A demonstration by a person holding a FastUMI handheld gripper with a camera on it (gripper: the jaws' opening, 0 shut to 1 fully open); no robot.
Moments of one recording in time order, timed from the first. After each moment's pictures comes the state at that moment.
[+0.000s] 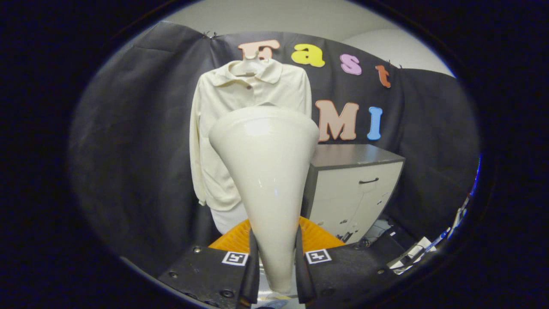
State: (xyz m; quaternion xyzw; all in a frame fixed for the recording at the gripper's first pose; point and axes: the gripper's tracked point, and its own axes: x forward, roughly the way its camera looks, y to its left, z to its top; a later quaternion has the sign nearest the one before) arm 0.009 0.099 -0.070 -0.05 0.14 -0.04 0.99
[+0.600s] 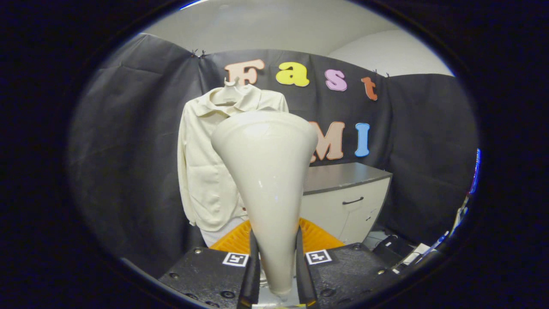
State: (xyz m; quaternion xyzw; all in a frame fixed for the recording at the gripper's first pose) arm 0.015 0.043 -0.028 -0.05 0.08 -0.06 0.99
